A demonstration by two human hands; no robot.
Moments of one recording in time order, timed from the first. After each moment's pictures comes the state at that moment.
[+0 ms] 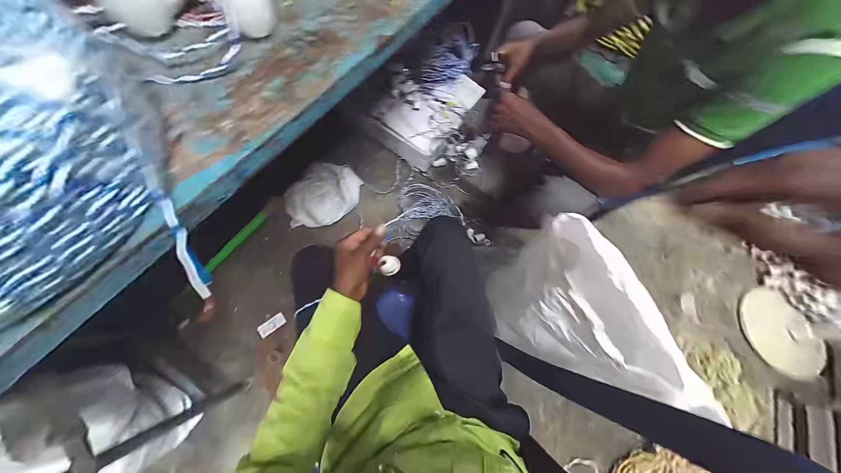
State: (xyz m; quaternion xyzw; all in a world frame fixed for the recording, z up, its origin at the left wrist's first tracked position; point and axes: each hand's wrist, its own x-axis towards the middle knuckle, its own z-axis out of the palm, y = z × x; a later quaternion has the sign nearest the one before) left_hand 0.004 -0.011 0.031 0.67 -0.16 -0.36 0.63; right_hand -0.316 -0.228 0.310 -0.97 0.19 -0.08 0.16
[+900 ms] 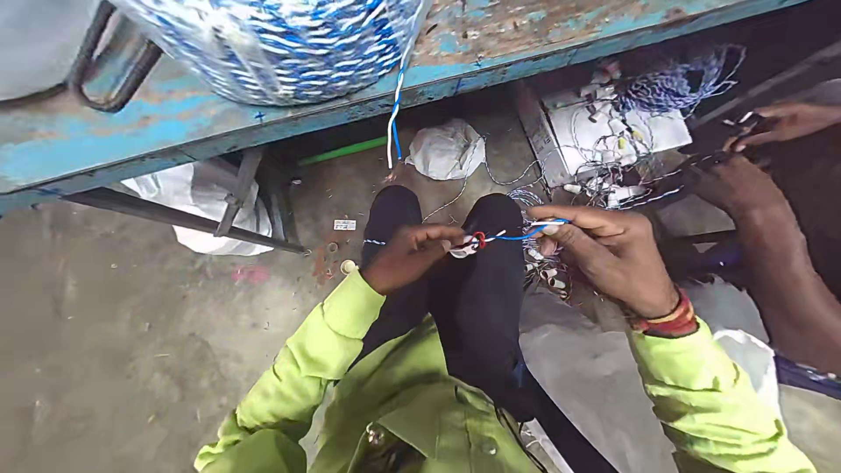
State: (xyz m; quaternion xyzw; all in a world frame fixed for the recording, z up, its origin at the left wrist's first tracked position) left_hand -0.031 0.105 0.079 0.67 -0.27 -0.29 0.63; right_hand -0.109 -0.180 0.140 -0.84 -0.11 -0.06 0.53
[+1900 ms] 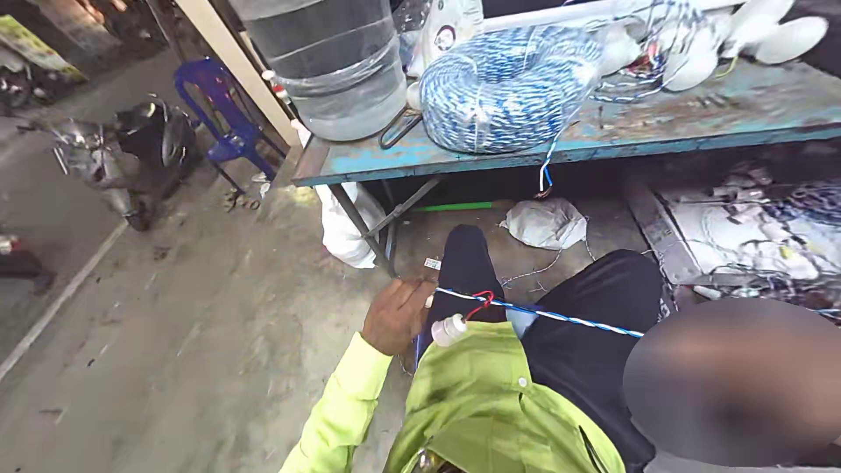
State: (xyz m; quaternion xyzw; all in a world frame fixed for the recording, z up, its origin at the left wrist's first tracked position) left_hand -0.151 0.295 0.088 0.88 -0.29 0.34 0.18; right_hand -0.177 -0.153 0.174 -0.90 -0.18 0.11 0.39
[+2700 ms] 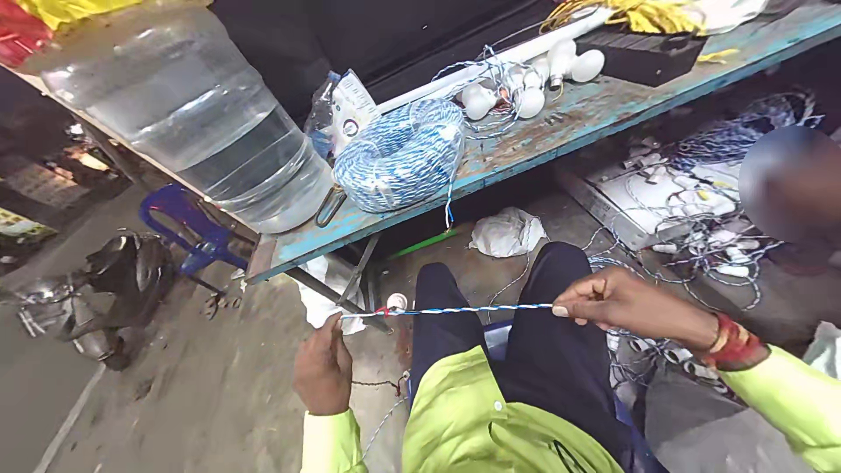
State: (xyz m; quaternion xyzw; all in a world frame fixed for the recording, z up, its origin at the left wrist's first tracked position) left_hand -0.133 0.303 0.120 0.91 -0.07 0.40 0.11; right_hand -0.141 -0.164 0.139 -0.85 -0.10 0.13 0.49
